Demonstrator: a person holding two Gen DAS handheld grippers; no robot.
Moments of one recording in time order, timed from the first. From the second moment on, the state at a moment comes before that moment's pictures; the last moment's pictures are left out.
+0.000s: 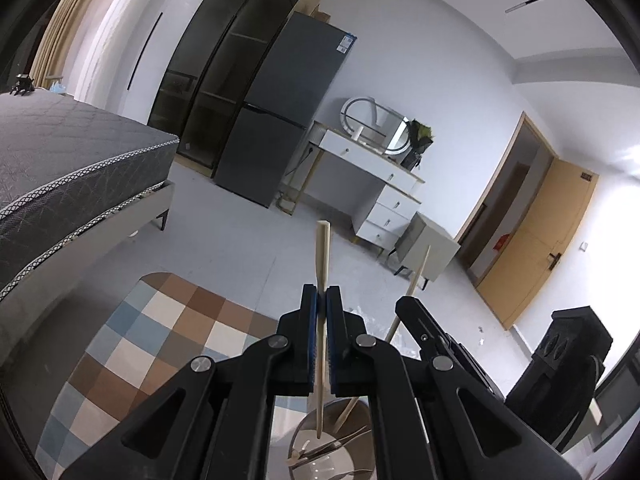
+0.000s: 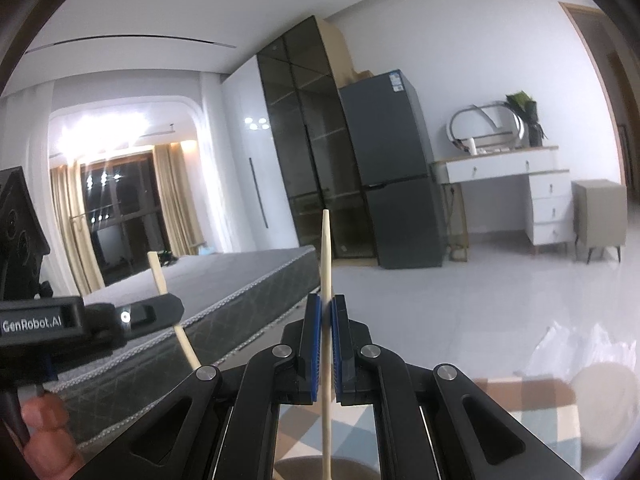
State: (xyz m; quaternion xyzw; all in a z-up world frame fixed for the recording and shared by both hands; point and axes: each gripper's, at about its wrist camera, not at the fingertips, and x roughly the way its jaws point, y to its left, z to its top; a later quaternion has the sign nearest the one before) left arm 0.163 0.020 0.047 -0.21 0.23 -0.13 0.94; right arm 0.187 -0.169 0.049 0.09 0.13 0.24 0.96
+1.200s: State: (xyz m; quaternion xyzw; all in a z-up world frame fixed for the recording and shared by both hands) left arm 0.128 0.025 0.078 -0.19 0.31 -0.13 0.92; right arm 0.151 -0.193 0.066 0.07 0.25 0.24 0.94
